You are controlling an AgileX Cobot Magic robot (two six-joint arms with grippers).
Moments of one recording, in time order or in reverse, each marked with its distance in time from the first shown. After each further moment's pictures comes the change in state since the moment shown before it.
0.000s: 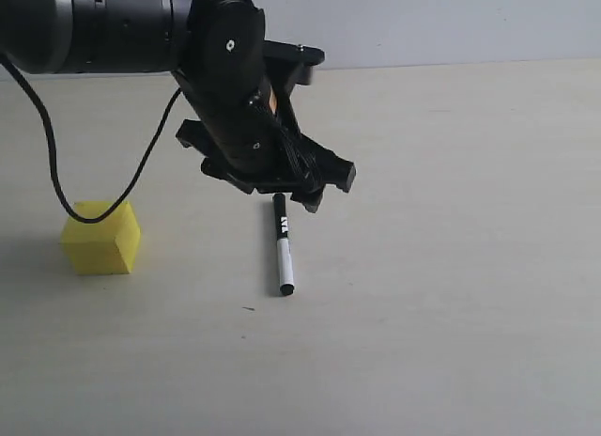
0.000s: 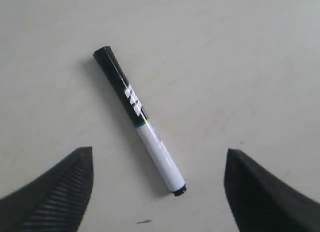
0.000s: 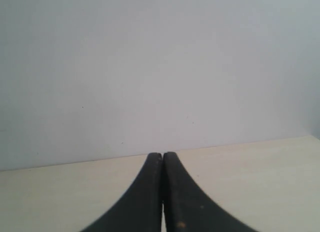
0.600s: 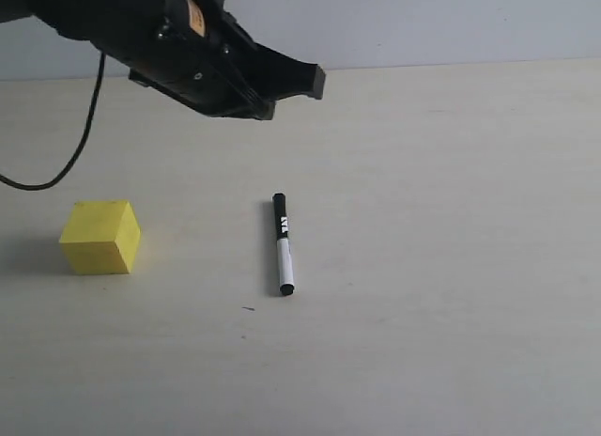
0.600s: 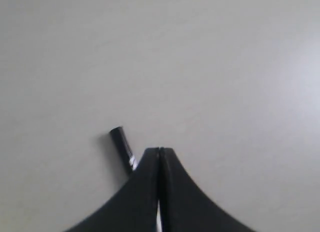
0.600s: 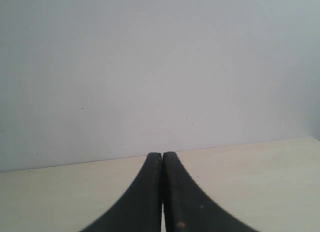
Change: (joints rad) left arm 0.073 -0.229 0.139 0.004 -0.253 -0.038; right arm 0.000 0.000 0.000 0.000 -0.004 0.000
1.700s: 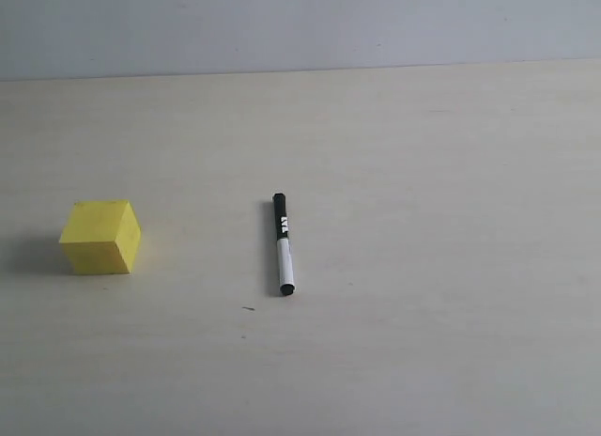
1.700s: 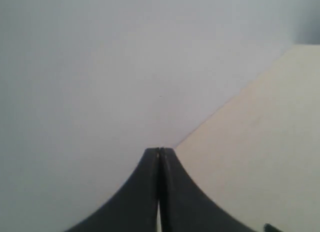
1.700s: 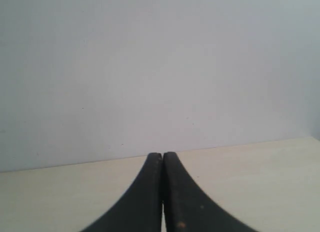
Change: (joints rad) left arm 0.515 -0.788 0.539 1.617 -0.929 -0.859; right arm 0.000 0.000 0.000 0.000 0.000 0.000
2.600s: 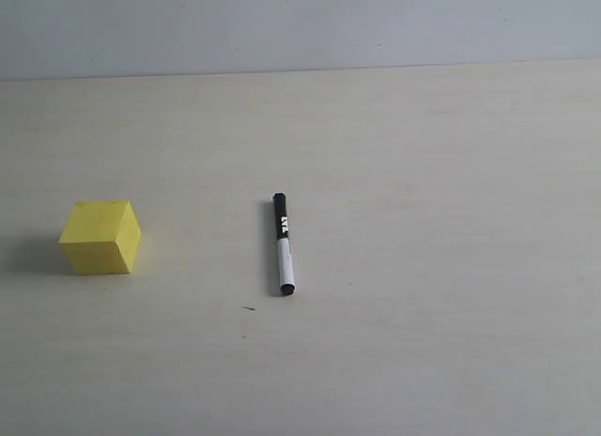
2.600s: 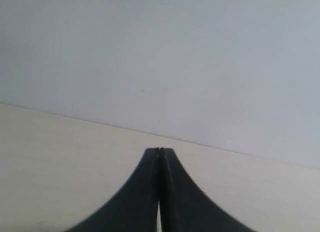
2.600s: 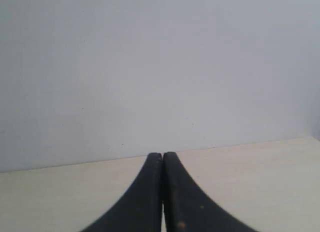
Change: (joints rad) left arm 0.000 -0.891 0.732 -1.596 0.420 0.850; right arm 0.000 0.000 0.000 0.000 0.000 0.000
